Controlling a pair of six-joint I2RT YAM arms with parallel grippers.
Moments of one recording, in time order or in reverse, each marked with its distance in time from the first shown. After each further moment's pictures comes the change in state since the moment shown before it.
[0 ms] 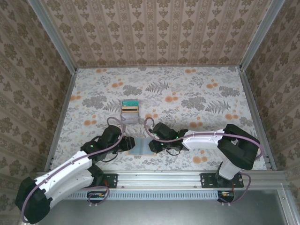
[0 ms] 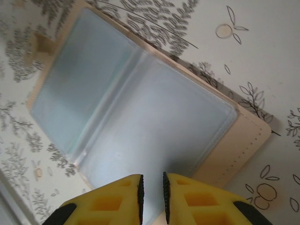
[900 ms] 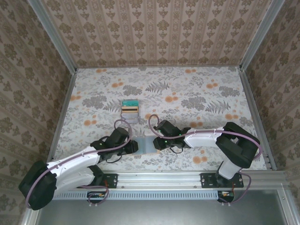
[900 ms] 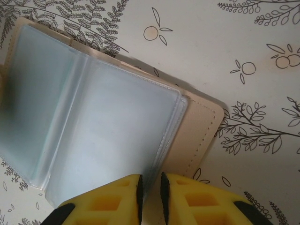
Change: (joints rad) left arm -0.067 0.205 -0.037 0.113 -0.024 -0.042; right arm -0.082 0.010 -0.039 0.022 -0.009 -0.019
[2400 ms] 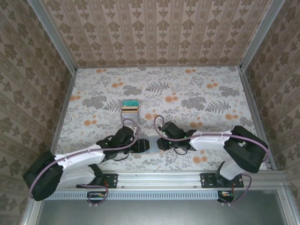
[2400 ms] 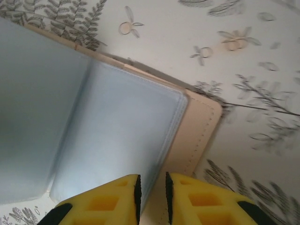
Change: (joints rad) left arm -0.084 0.124 0.018 0.262 0.098 -0.010; right arm -0.010 -0.117 -0.092 0.010 0.061 0.024
